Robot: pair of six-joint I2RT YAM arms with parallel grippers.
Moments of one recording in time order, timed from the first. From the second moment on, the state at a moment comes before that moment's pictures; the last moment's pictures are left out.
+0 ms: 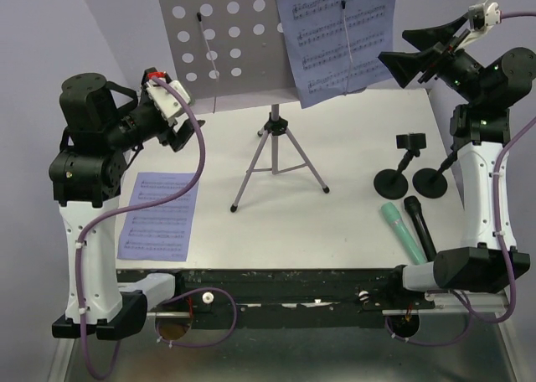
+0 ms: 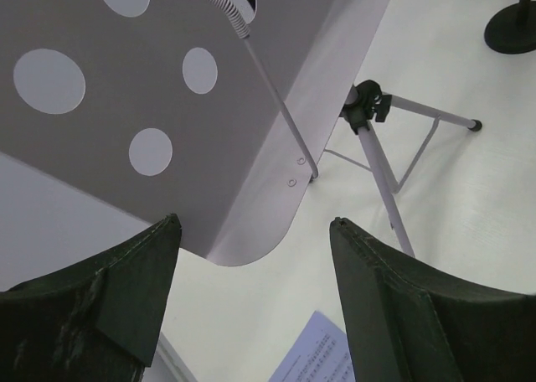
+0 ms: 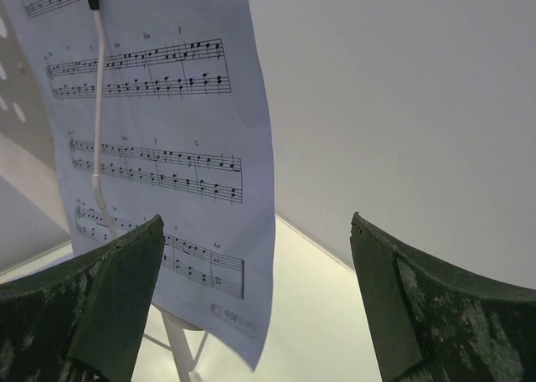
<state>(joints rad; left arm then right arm) -0.05 1.14 1.83 -0.92 0.76 0.65 -0.13 1.40 1.66 0.18 -0.92 0.34</state>
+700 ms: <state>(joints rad) -0.04 1.14 1.96 -0.93 0.62 0.66 -0.13 1.25 1.52 0.18 -0.98 0.31</state>
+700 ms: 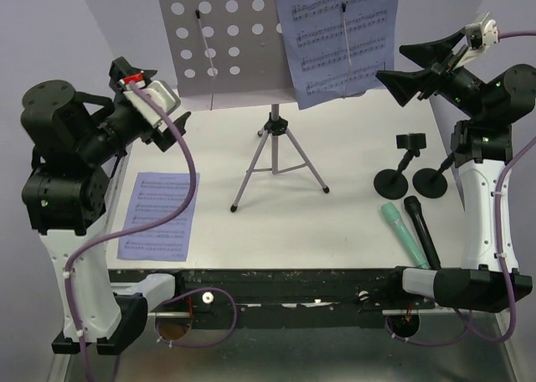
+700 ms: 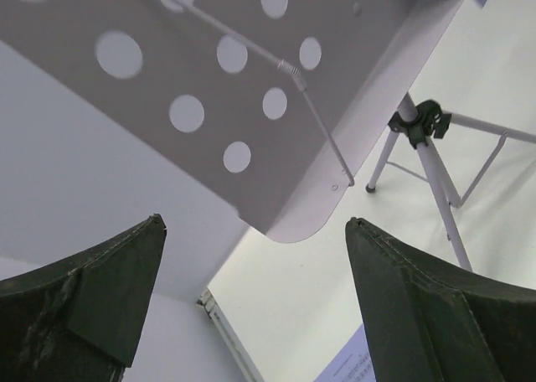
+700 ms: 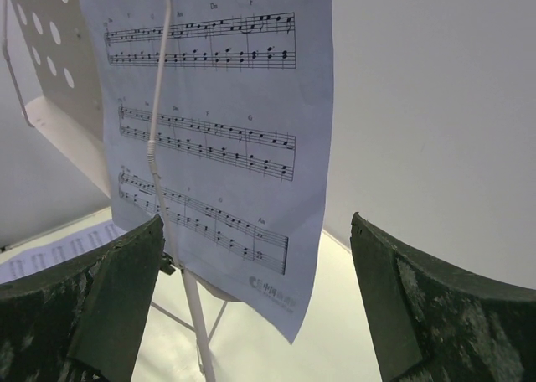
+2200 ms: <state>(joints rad) -0.70 1.79 2.41 -0.43 0.72 -0.01 -0.13 1.39 1.68 0.25 -1.22 0.51</state>
